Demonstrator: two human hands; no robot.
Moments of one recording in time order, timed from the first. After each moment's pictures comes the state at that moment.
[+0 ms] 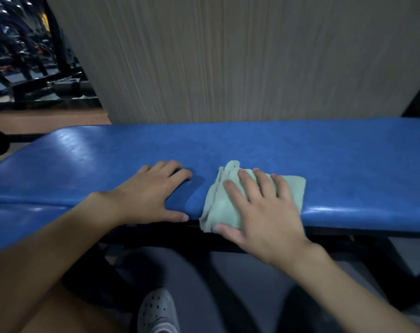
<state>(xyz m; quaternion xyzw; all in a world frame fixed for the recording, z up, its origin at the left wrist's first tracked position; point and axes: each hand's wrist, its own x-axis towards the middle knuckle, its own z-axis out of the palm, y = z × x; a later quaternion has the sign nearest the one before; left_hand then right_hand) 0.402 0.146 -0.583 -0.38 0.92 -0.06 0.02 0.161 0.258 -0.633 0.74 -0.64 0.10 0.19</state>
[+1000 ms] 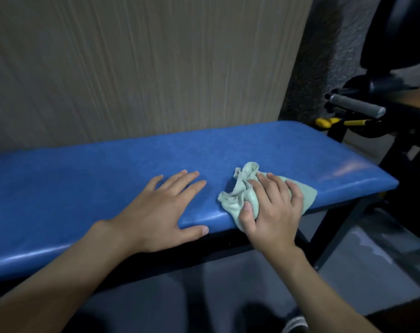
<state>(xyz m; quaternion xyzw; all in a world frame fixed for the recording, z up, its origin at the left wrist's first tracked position) 0.229 0.185 -0.593 -0.23 0.97 -0.03 -0.02 0.023 0.301 -0.666 0.48 -0.73 0.33 0.35</state>
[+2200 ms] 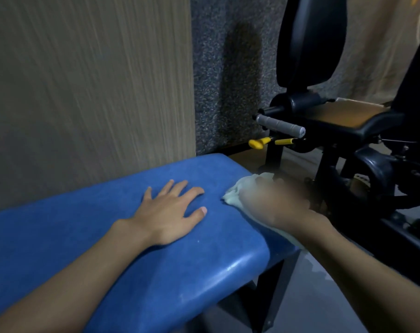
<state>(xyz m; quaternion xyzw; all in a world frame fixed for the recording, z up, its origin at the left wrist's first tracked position) -0.064 0.163 -0.581 -0.24 0.97 0.03 0.03 -0.233 0.321 -0.585 0.29 -0.95 0.11 -0.07</state>
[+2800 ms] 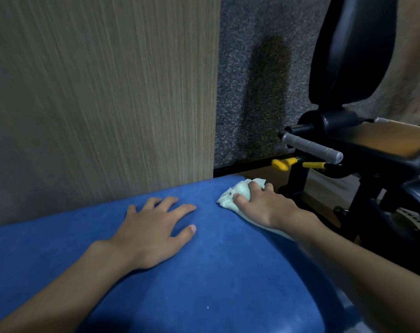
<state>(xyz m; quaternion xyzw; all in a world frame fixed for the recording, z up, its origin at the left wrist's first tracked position) -0.065 0.106 -0.580 -0.30 0.95 0.02 0.01 -0.294 0.220 -0.579 0.39 -0.91 0.10 -0.11</state>
